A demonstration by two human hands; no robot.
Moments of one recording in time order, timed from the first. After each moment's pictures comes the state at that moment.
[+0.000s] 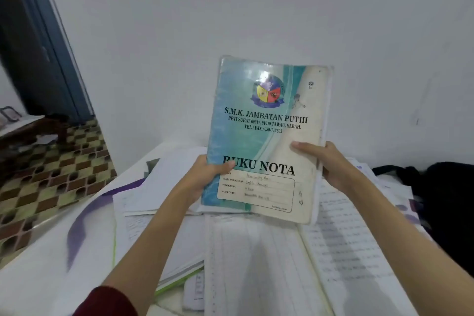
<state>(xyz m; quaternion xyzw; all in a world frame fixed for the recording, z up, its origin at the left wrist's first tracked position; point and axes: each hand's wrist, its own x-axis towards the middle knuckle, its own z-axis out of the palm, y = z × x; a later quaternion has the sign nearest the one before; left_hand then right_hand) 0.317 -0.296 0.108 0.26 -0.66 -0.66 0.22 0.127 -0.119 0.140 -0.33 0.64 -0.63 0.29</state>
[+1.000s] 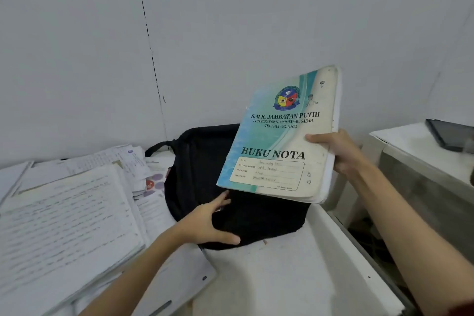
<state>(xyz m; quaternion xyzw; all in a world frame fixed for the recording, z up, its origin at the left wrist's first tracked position) 0.045 0.145 0.024 -0.03 -0.92 -0.38 -0.12 -0.078 0.409 0.143 -0.09 0.63 -0.77 0.09</state>
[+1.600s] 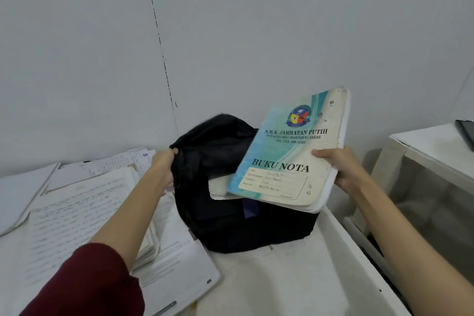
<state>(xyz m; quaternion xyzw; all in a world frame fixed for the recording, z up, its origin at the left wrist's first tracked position) -0.018 0.070 0.099 0.36 -0.55 -0.73 0.18 -0.094 0.411 0.112 -0.03 0.60 -0.79 0.09</state>
